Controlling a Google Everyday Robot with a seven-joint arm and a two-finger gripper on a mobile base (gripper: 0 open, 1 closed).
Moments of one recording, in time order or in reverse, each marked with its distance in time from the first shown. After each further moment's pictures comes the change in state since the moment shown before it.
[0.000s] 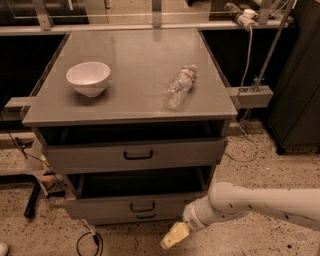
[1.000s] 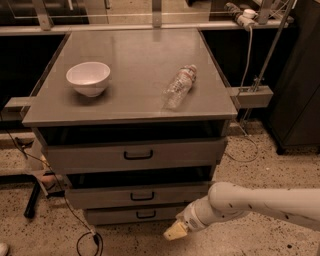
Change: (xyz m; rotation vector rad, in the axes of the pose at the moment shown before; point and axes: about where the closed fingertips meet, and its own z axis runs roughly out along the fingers) arm 0.000 0.000 0.000 0.000 0.000 0.000
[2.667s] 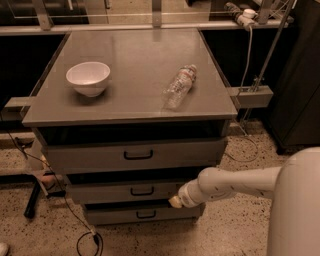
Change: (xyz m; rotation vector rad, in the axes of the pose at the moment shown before) arm -0.052 -0.091 0.018 0.191 -0.045 0.045
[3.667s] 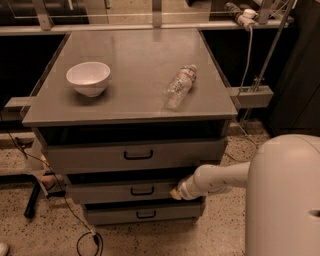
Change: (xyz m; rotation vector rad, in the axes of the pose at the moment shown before) arm -0.023 -0.040 0.011 0.129 -0.027 0.013
